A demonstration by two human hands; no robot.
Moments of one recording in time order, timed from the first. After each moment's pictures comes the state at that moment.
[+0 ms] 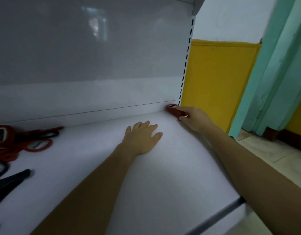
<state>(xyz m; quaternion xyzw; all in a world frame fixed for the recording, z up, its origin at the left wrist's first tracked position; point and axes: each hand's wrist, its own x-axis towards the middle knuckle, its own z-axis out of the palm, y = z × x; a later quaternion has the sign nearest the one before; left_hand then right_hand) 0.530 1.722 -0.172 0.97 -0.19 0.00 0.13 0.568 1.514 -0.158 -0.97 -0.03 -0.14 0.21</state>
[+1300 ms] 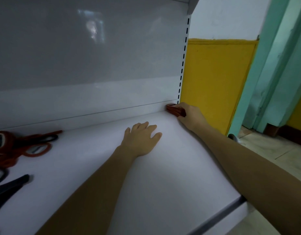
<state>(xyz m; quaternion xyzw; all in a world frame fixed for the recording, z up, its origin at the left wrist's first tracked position) 0.526 1.721 -0.169 0.97 -0.19 0.01 0.14 0.572 1.522 -0.163 -0.94 -0.04 -0.21 0.27</state>
